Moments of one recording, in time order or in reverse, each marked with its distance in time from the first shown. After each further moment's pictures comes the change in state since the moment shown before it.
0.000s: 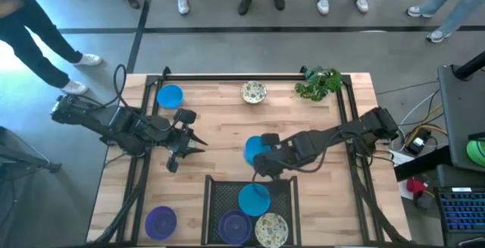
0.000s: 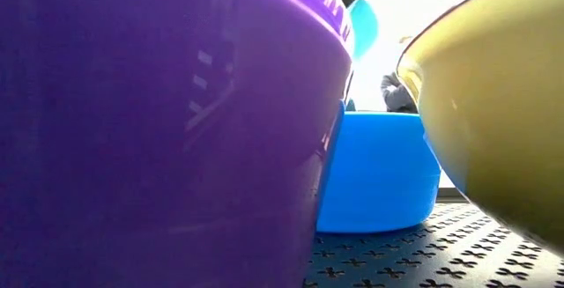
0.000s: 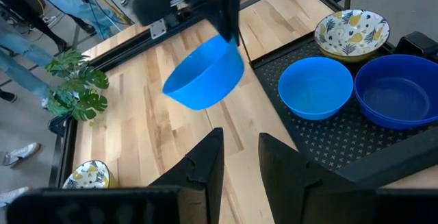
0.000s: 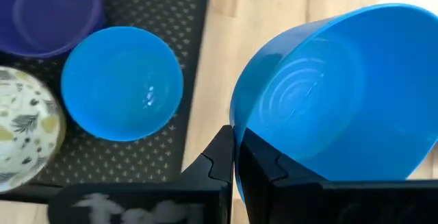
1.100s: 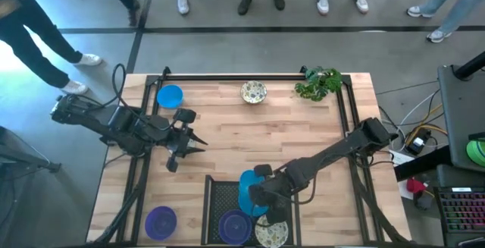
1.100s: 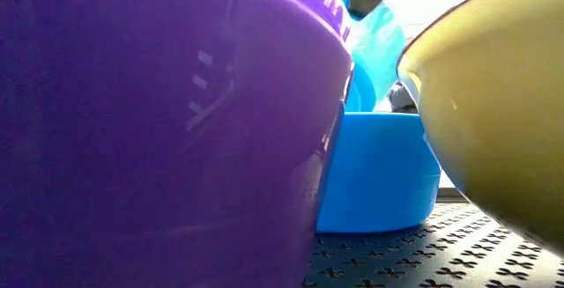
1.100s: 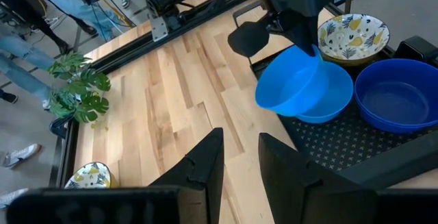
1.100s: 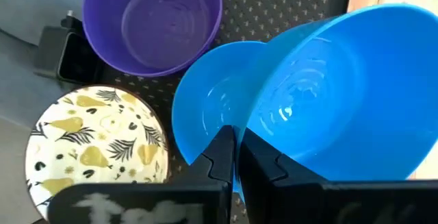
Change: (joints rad) left arm 0.000 0.000 0.010 0.000 0.000 -0.002; right arm 0.138 0.125 -0.110 0.307 -0.159 0.124
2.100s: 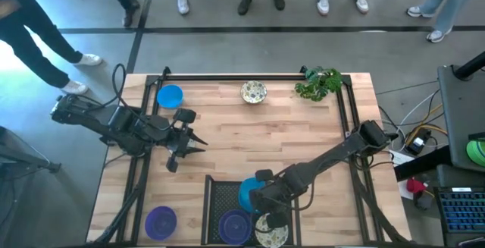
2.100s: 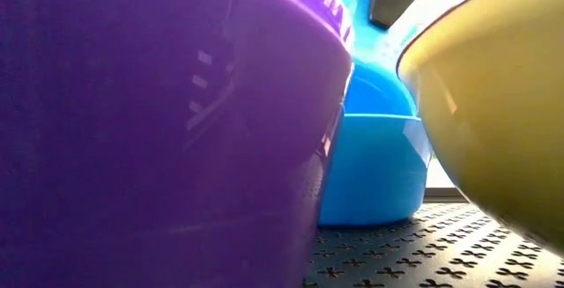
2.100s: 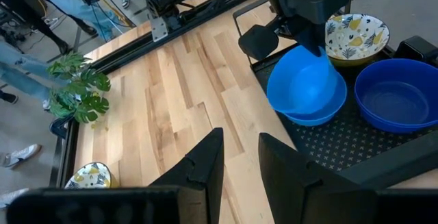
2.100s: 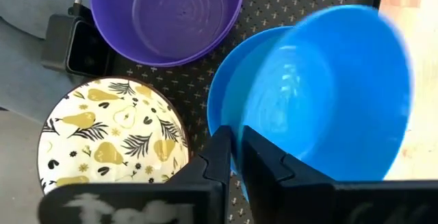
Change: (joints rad) left arm 0.000 0.000 0.000 0.000 0.000 0.001; right arm 0.020 0.033 0.000 0.005 -0.025 0.056
